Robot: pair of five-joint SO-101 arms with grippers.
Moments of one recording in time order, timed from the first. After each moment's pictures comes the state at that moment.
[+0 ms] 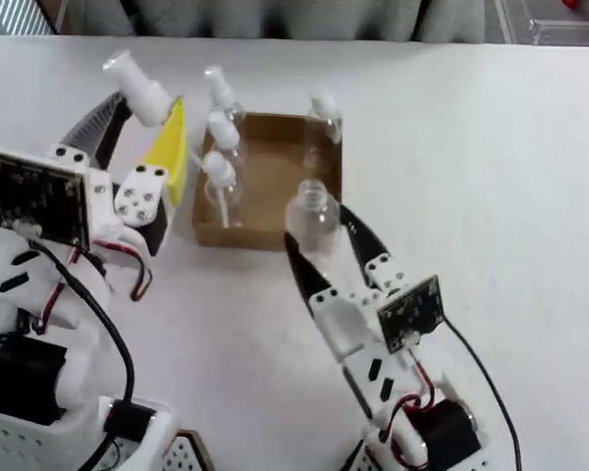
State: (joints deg) left arm 8.7 -59.8 23.6 45.5 -3.3; right arm -31.8 -102.4 74.7 38.2 5.6
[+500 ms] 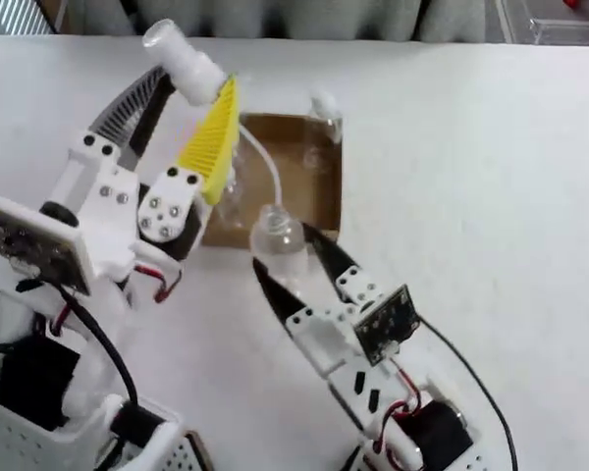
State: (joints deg) left arm 19.9 -57.0 22.2 33.0 -3.3; right arm -39.7 -102.9 76.9 37.9 5.2
